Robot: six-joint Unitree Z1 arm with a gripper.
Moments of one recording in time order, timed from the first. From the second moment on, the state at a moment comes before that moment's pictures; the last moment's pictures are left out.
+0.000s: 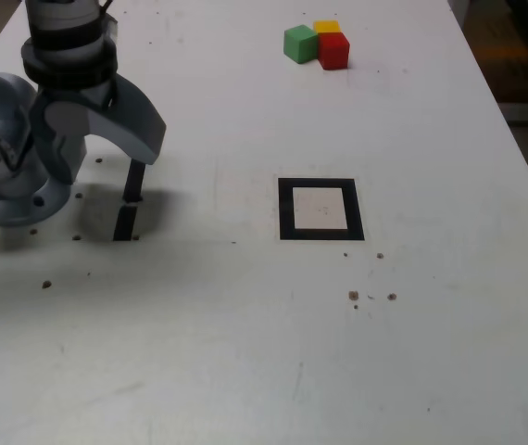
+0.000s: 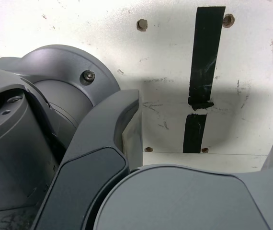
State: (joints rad) arm 0.02 1.29 -0.66 1.04 -0.02 0.07
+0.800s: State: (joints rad) arm 0.02 1.28 -0.66 1.05 -0.02 0.08
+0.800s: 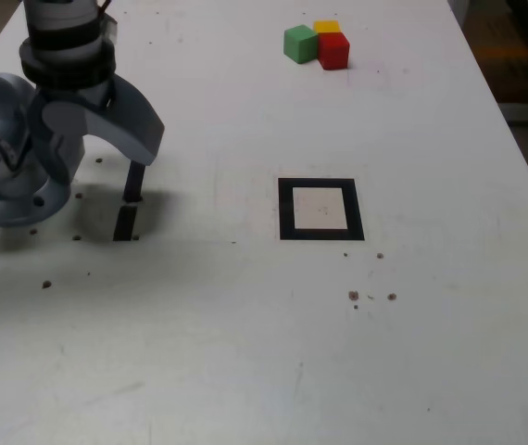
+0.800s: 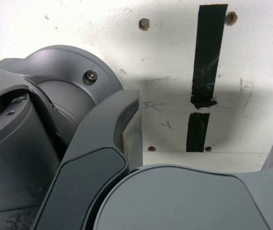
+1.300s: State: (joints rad) arm 0.10 1.37 -0.99 1.14 0.01 0.13
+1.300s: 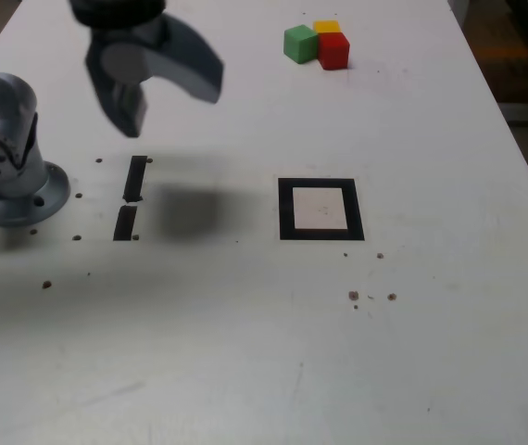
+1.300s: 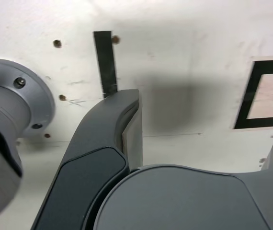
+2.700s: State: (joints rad) arm 0.53 2.20 -2.21 1.51 0.07 0.34
